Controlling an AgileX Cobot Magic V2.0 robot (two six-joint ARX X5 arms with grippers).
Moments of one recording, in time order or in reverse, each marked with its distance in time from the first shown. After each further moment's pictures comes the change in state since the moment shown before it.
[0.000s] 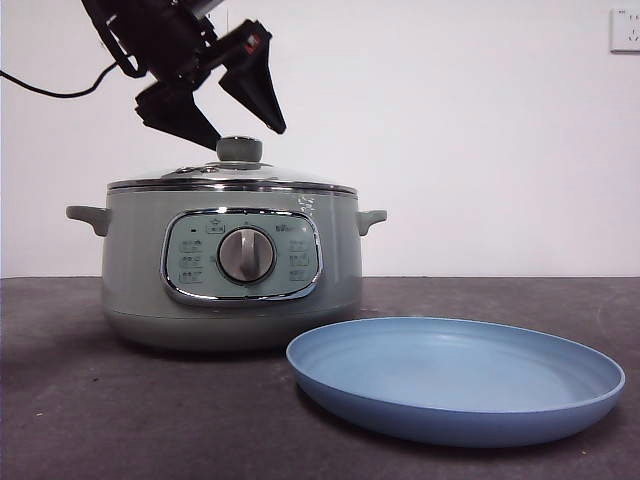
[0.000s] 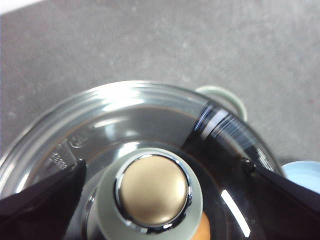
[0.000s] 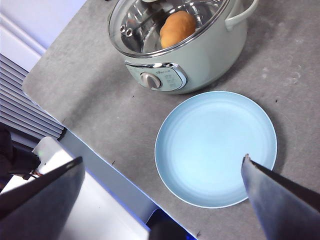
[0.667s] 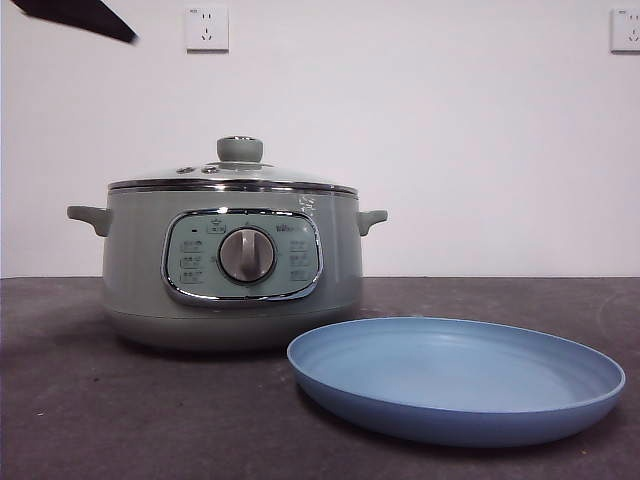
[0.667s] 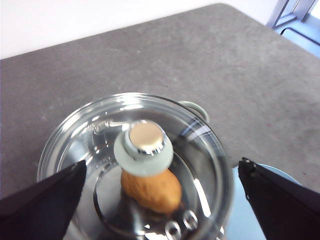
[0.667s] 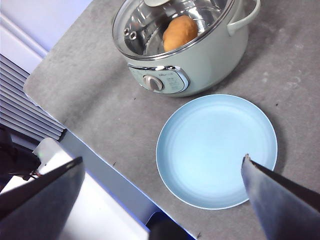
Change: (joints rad) left arm 0.130 -0.396 -0.167 -0.076 0.131 -0.044; right arm 0.000 -0.018 0.000 0.000 -0.001 0.000
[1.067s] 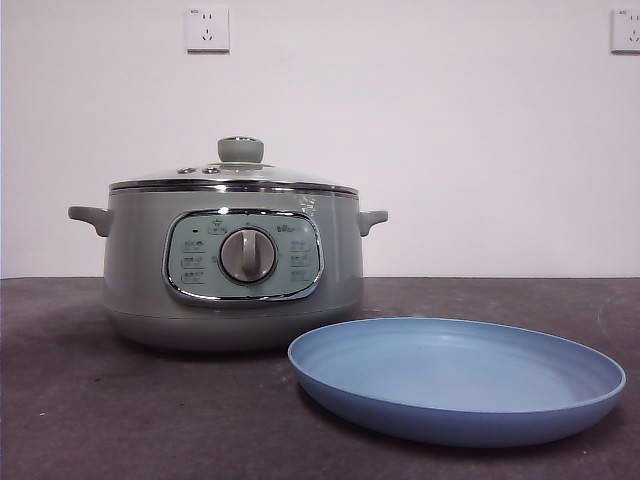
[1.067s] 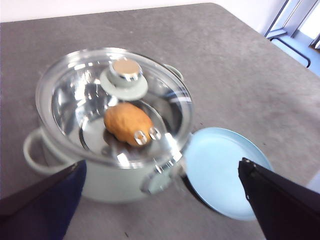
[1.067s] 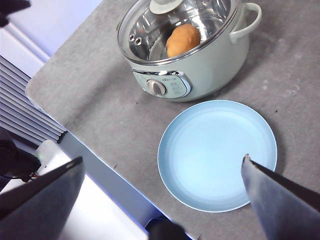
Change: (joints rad) left arm 0.163 -0.417 -0.234 -0.204 0.149 -0.003; right arm 0.000 -0.039 0.000 0.000 0.000 0.000
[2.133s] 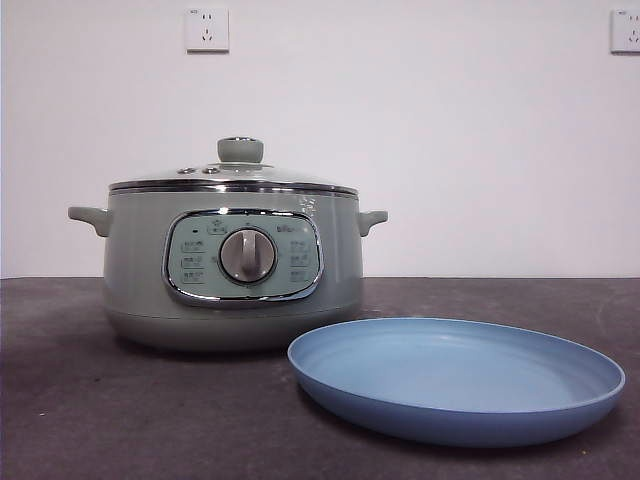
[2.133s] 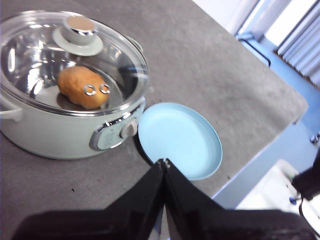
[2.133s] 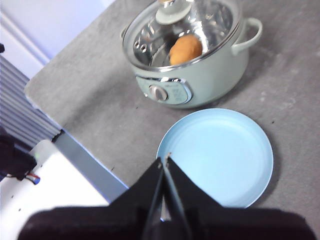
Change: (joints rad) left arm 0.076 -0.250 -0.097 -0.235 0.168 -0.018; right arm -0.004 -0.046 0.000 0.000 -0.002 -0.036
